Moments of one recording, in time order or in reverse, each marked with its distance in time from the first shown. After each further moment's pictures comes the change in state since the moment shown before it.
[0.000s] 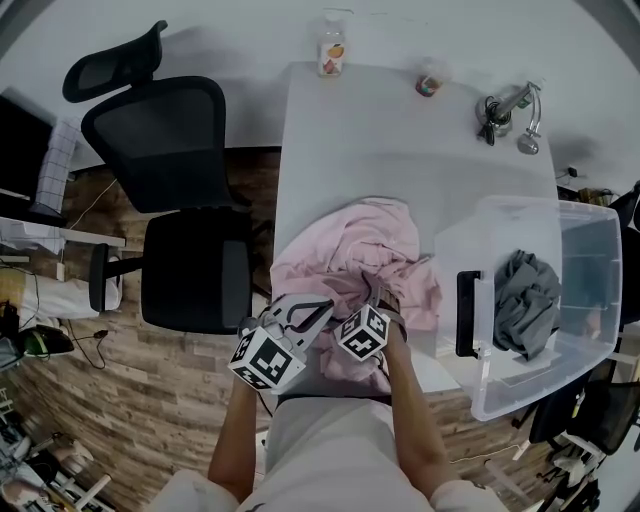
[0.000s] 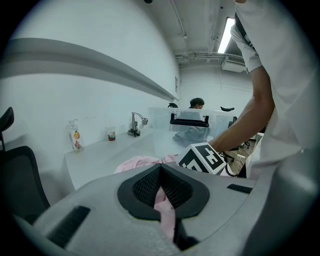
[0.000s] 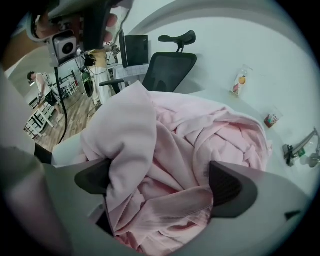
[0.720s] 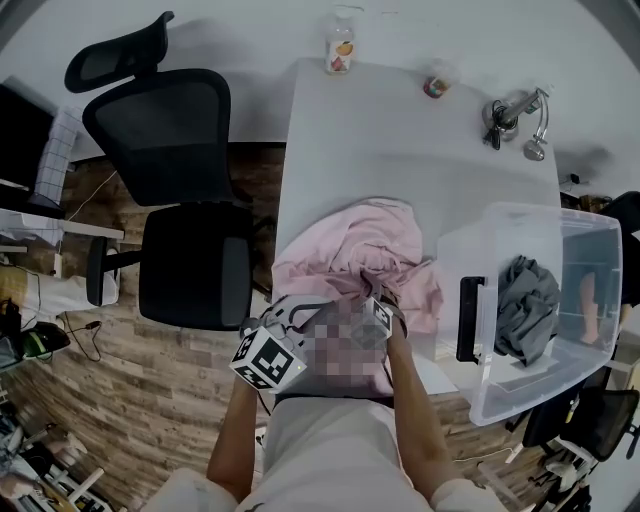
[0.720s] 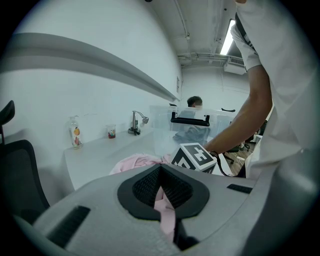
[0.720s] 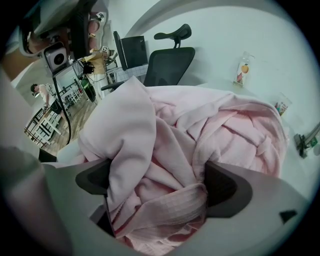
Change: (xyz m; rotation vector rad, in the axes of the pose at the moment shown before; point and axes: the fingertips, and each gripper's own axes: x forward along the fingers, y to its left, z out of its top) left arm 0.003 0.000 -0.009 -0.032 0.001 -0.005; right arm 0.017 -0.001 -0.005 0.052 0.002 0.094
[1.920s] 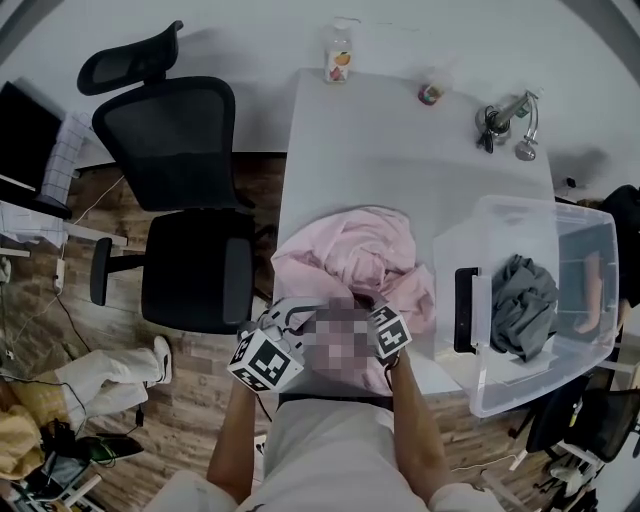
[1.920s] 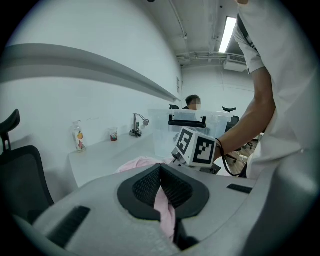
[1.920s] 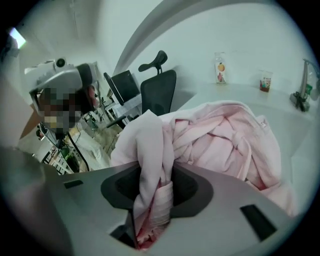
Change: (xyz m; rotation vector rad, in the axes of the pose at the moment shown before) left arm -0.018 -0.015 0.006 0.026 -0.008 0.039; right arm -0.051 0.019 0.024 0.301 -0.271 0.136
